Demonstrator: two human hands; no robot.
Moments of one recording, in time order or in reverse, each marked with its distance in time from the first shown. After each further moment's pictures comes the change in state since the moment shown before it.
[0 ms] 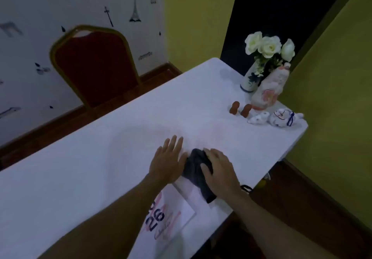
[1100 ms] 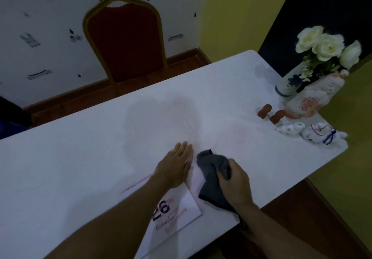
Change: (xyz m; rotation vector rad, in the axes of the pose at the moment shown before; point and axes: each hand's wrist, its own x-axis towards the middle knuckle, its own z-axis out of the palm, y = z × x) left_hand -0.010 -0.039 0.038 0.012 -0.097 -0.012; right_hand 0.009 0.027 0.029 0.283 0.050 0.077
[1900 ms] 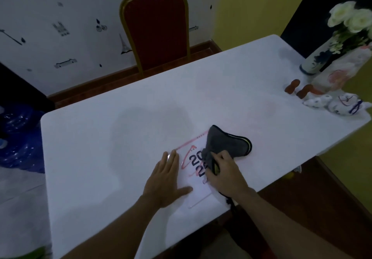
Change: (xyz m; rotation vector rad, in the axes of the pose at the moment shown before) left_hand -0.199 -0.104 0.072 -0.025 0.060 -0.129; right_hand -0.117 -0.071 0.103 -0.163 -0.316 -0.180
